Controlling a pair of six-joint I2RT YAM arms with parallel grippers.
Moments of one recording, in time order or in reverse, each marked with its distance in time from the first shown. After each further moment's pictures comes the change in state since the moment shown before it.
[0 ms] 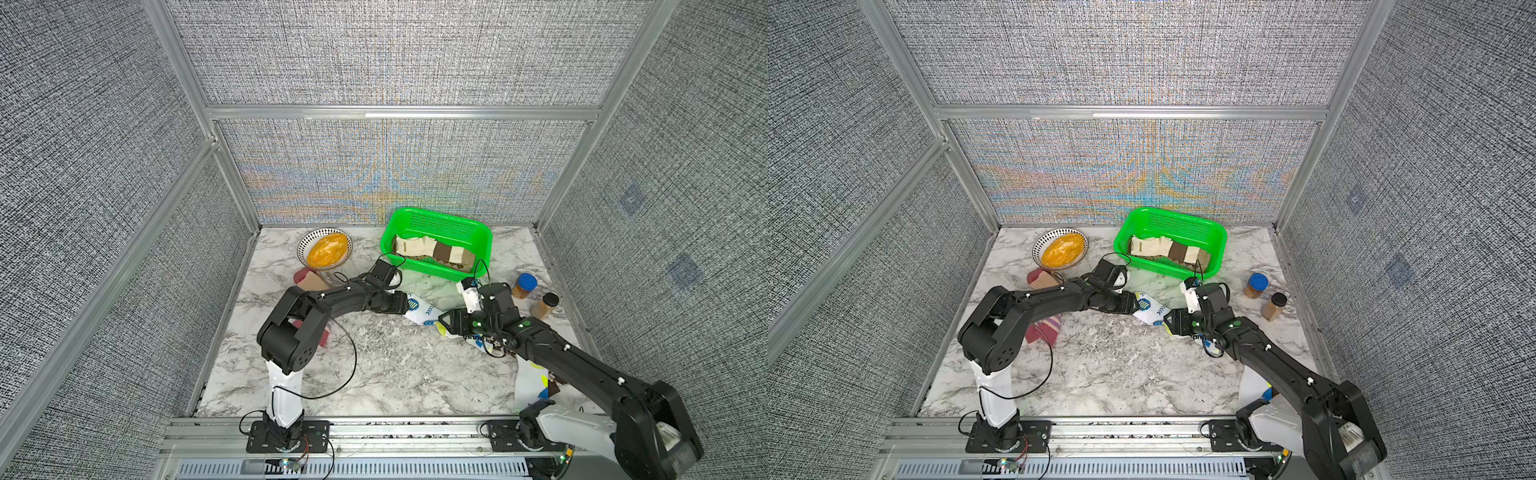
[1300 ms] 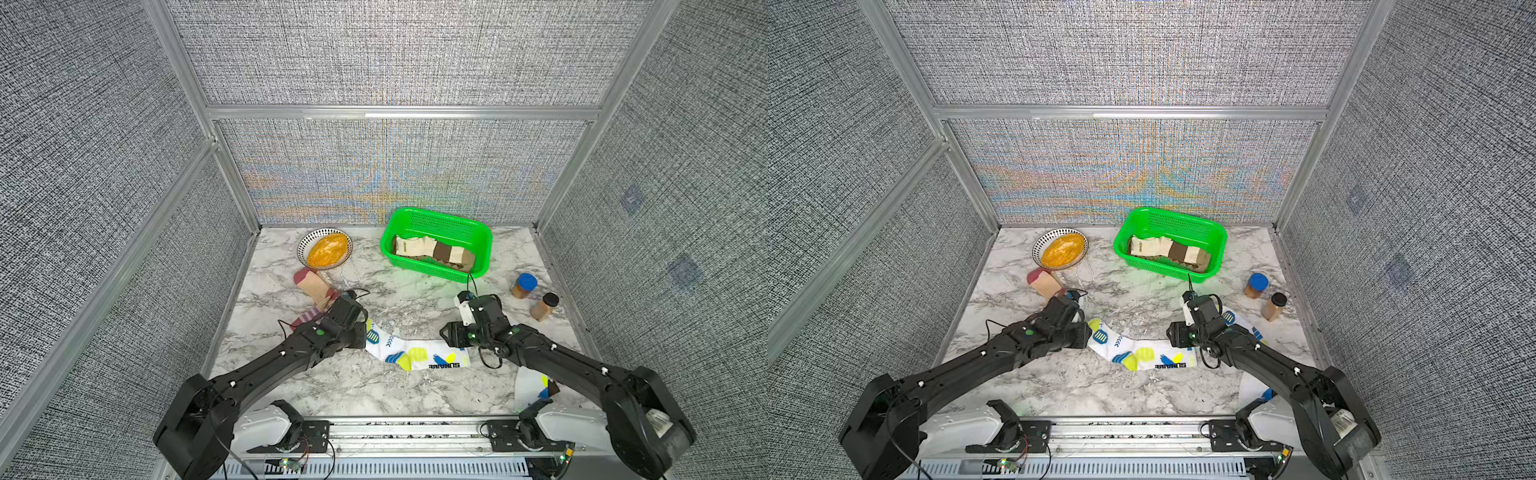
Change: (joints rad) left arm -0.042 -0.784 -0.559 -0.167 -0.297 -0.082; right arm 0.058 0.062 -0.089 0.013 0.127 0.036
